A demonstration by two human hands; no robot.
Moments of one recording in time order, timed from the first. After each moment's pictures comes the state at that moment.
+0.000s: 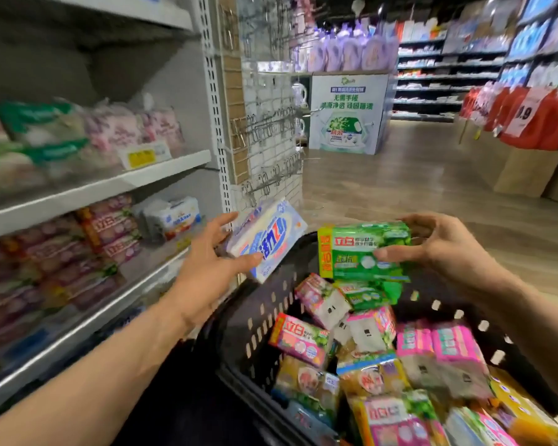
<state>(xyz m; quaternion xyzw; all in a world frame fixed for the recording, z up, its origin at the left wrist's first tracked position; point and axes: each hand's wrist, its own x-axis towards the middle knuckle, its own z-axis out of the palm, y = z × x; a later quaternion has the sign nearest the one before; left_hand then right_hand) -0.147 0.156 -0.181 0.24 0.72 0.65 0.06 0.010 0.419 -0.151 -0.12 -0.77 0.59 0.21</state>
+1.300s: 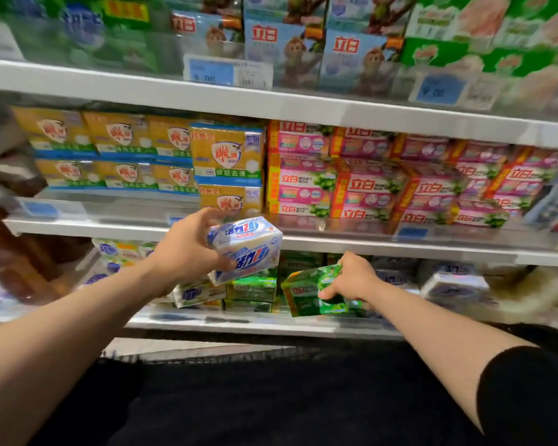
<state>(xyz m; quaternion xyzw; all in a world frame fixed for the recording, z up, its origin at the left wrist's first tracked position) 0.014 -0.303 -0.258 -0.26 0.85 0.44 -0.12 -0.161 -0.096 -0.315 0.17 -0.93 0.23 -0.25</state>
